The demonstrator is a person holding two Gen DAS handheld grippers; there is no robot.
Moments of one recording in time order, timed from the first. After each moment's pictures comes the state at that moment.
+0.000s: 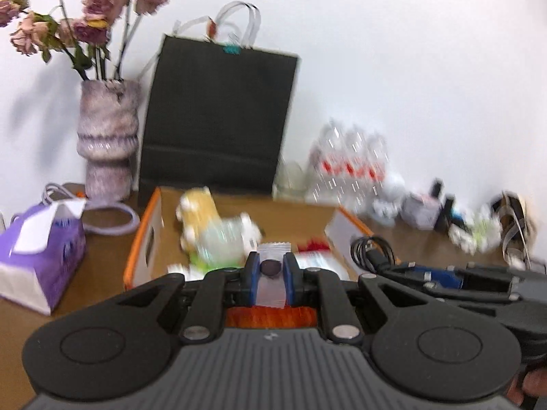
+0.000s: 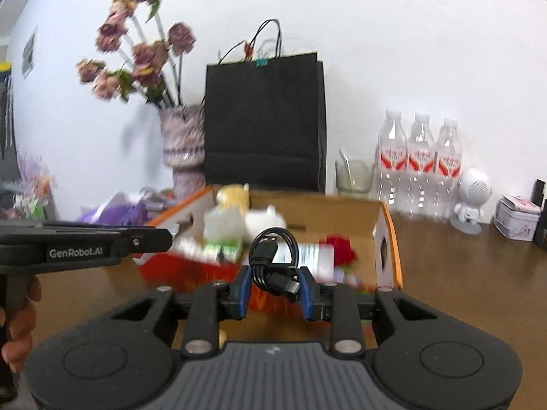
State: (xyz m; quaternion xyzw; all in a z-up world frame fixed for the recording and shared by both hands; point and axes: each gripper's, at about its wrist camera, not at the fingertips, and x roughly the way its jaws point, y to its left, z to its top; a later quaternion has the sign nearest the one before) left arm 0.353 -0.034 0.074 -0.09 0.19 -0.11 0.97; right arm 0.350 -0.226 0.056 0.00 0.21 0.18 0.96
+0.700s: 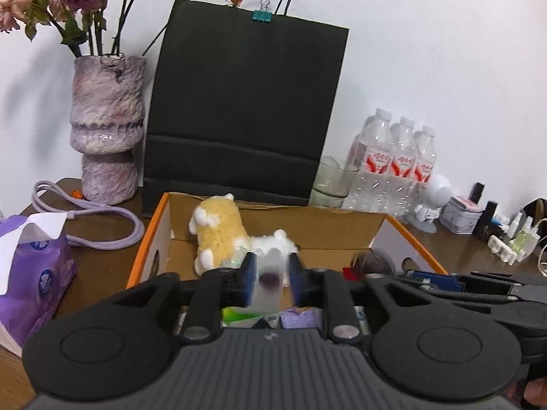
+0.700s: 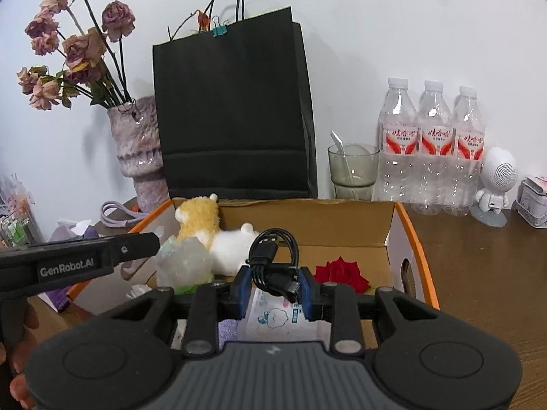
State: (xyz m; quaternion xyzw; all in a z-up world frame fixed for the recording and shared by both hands) left arm 0.442 -0.027 0.051 -0.07 0.24 -0.07 0.97; right arm 0.460 -0.206 0.035 0.02 0.27 0.16 0.95
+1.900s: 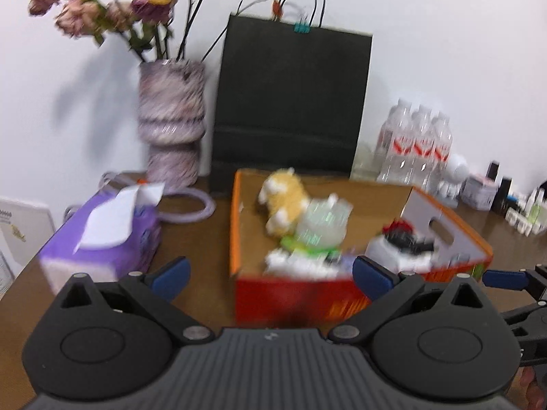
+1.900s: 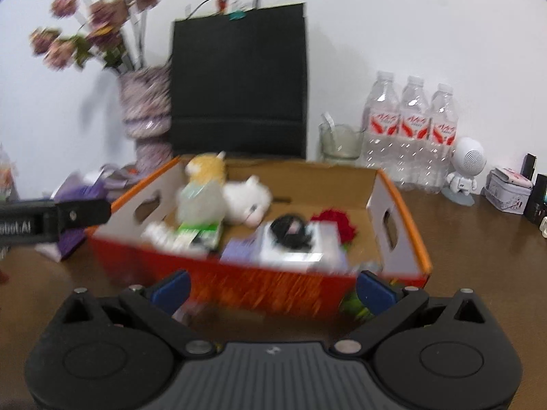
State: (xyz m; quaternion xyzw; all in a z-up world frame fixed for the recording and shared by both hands) left arm 0.356 0.030 0.040 -0.03 0.25 -0.04 0.97; right arm 0.369 -0.178 0.016 -0.03 0.28 0.12 0.95
